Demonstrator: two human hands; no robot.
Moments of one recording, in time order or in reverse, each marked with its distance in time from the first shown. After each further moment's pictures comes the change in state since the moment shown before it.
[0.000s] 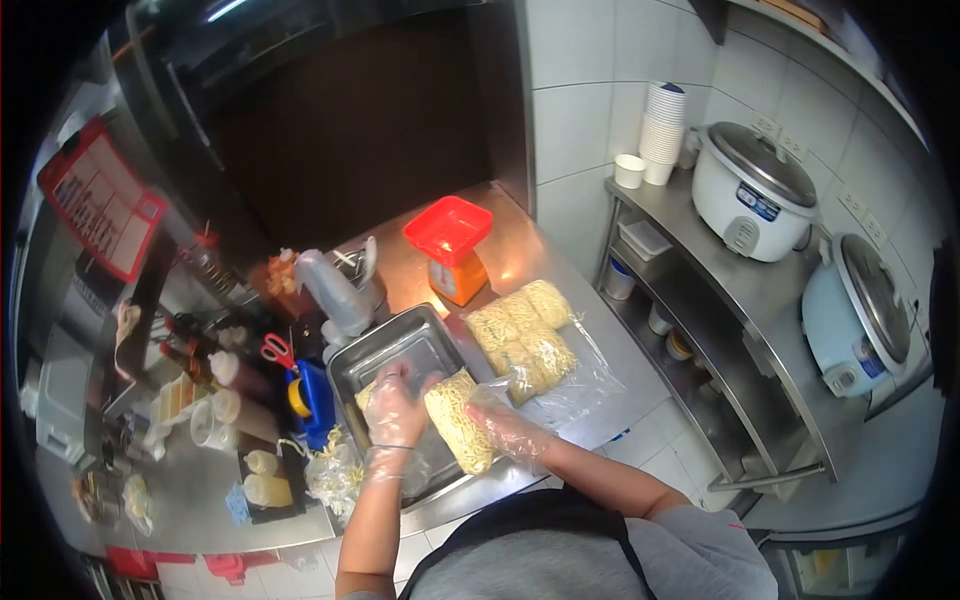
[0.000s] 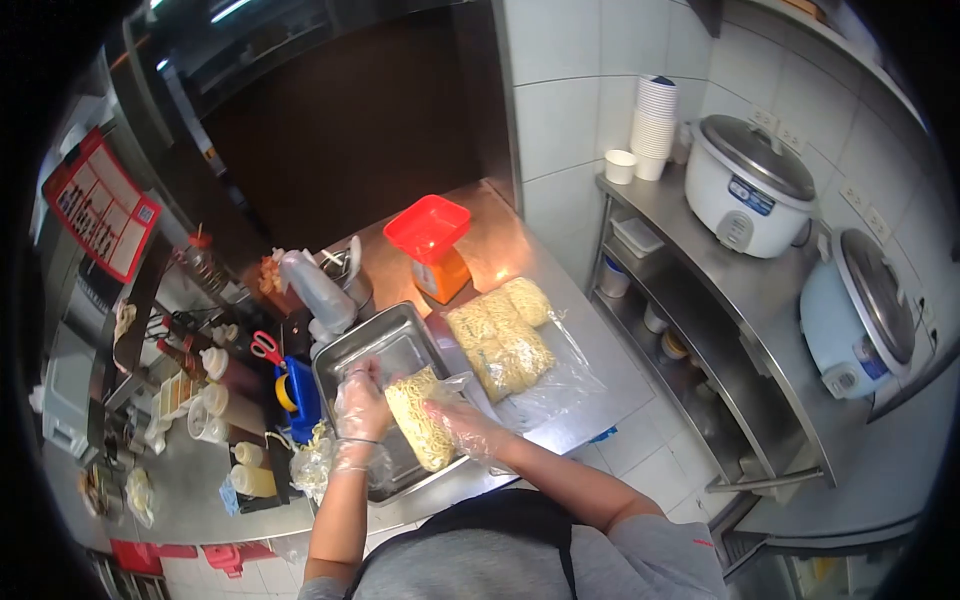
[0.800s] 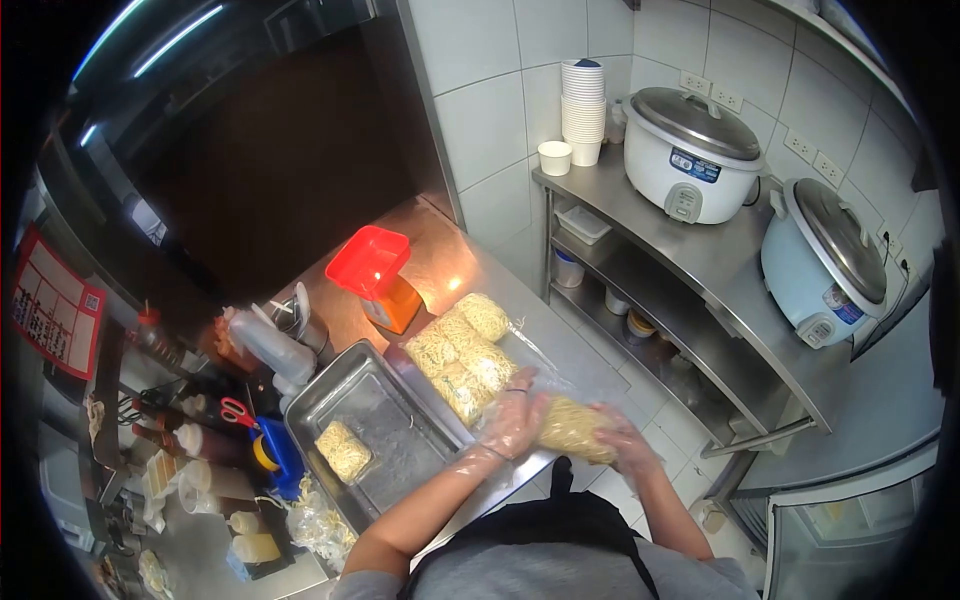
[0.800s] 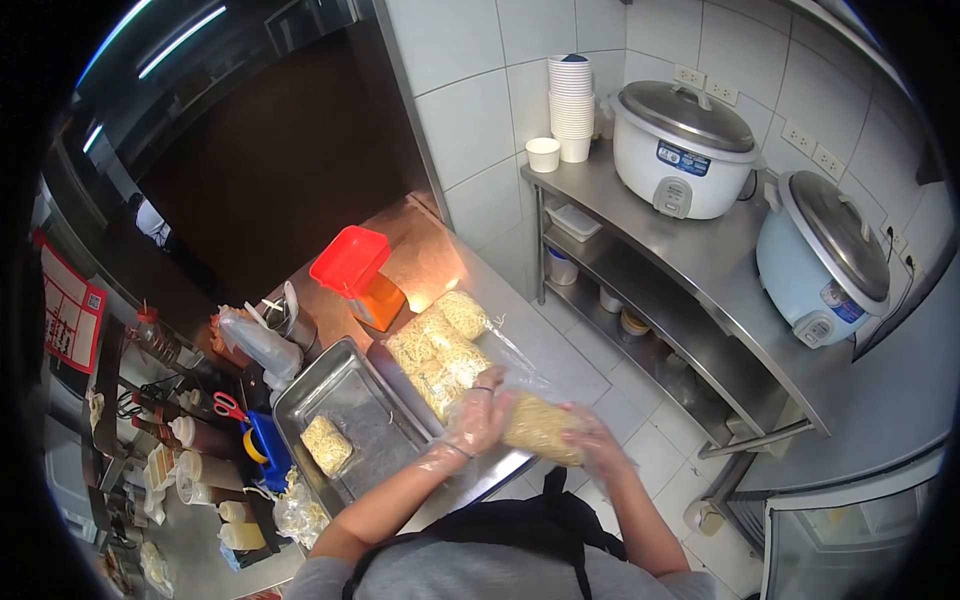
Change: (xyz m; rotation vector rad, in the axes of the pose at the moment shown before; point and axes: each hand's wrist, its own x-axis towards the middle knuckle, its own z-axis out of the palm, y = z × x) left_hand -0.016 0.111 0.205 -0.260 -0.407 0.636; right_hand -0.203 0.031 -0.134 0.340 0.747 -0.131
